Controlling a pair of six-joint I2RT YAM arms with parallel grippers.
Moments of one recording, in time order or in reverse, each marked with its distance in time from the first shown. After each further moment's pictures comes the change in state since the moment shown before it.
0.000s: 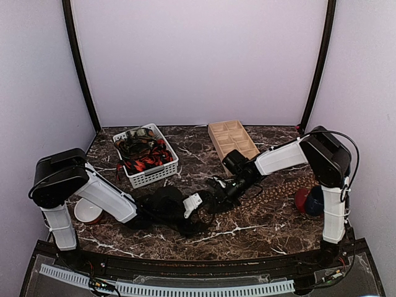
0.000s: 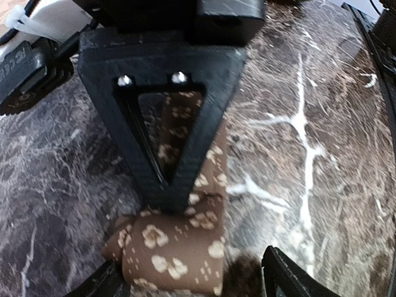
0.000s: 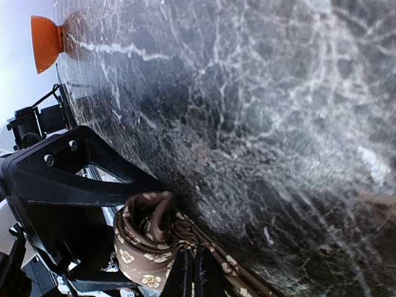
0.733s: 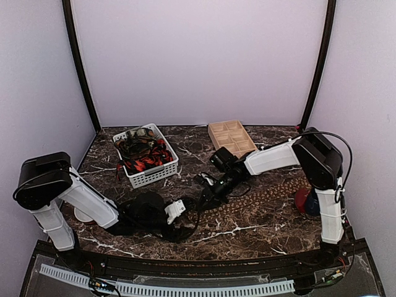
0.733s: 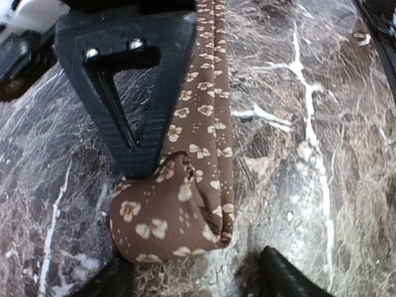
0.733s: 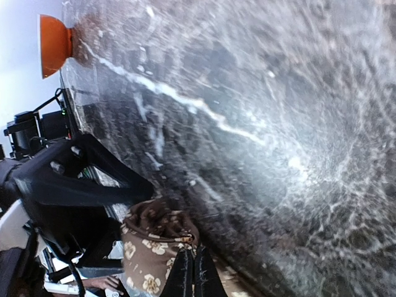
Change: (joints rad) left arm 0.013 -0.124 -0.214 0.109 -0.056 0.124; right arm 0.070 0.061 0.132 0.035 0.032 0.044
